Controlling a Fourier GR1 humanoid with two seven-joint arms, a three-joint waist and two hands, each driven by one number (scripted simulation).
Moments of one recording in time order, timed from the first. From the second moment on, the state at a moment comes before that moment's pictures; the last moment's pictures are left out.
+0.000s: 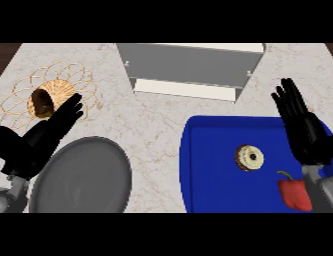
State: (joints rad) left arm -0.14 0.56 -0.29 -1.61 0.40 0.08 0.18; right arm -0.20 -0.44 0.24 -1.44 -0.48 -0.23 -0.15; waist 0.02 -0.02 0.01
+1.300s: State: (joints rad) left arm -0.10 0.41 -0.17 -1.63 0.25 0.39 0.08; right arm -0.60 -0.81 0.32 -1.47 -0.43 0.82 -0.14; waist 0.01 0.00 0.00
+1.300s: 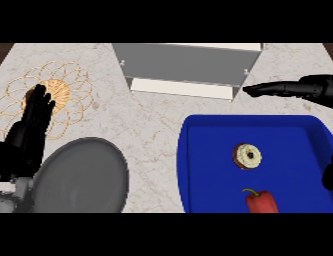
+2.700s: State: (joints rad) left arm -0.07 0.35 -0.12 -1.66 0.20 0.33 0.10; right arm -0.43 -0.72 0.56 -1.76 0.63 0.54 0.01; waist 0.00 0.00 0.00
